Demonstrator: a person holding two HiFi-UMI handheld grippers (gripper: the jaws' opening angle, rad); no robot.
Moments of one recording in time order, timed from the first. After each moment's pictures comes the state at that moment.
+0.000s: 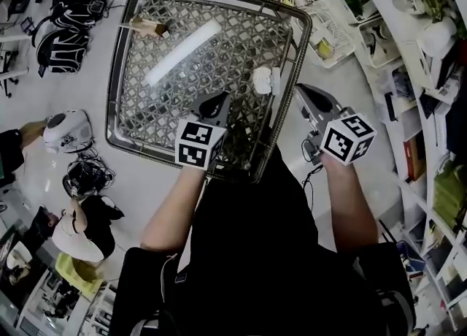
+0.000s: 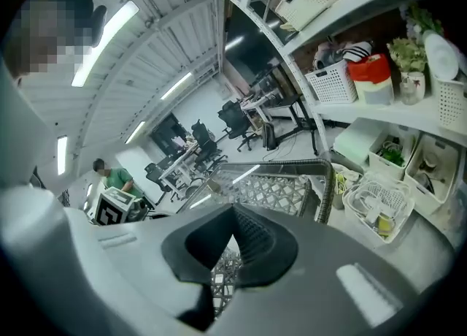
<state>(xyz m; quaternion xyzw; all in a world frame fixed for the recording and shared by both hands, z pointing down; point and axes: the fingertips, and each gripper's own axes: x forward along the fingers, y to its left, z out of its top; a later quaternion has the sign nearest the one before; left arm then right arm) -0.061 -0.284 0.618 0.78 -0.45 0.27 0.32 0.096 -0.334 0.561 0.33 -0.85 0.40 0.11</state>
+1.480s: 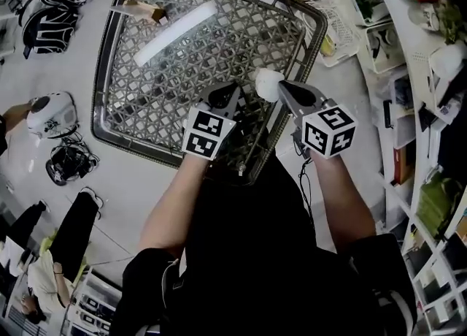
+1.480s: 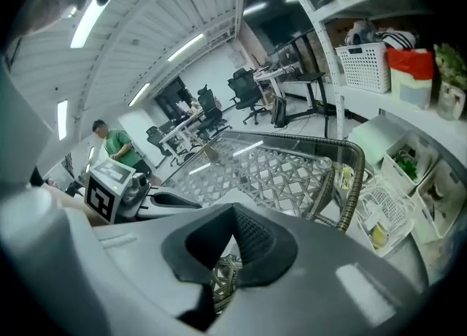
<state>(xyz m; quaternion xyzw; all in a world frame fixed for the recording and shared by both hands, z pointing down) -0.048 -0.297 0.676 0.79 -0.43 0.27 0.33 0.044 -0.336 0.629 0.28 -0.85 0.37 0.24</state>
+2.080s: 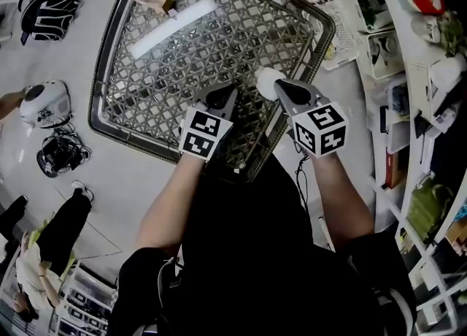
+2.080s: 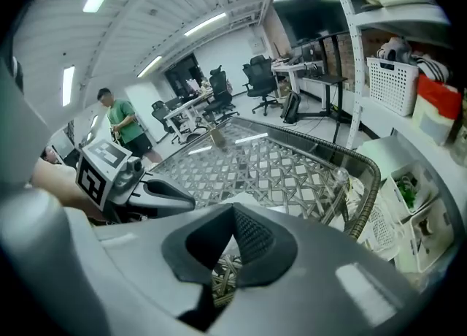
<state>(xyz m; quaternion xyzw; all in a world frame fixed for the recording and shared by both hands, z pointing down) -0.064 -0.282 0.681 0.78 -0.44 0.26 0.35 0.020 -0.331 0.636 0.24 -0.86 0.31 0.32</state>
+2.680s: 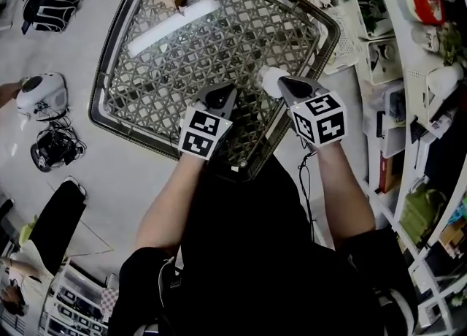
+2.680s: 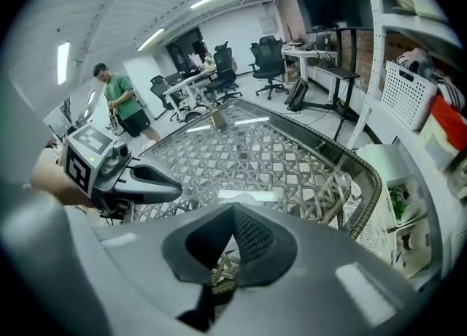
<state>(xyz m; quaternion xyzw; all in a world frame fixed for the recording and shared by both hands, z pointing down) -0.081 -0.276 0.675 0.78 -0.46 0.24 0.36 0.013 -0.335 0.646 0.22 -0.84 0.28 0.41</state>
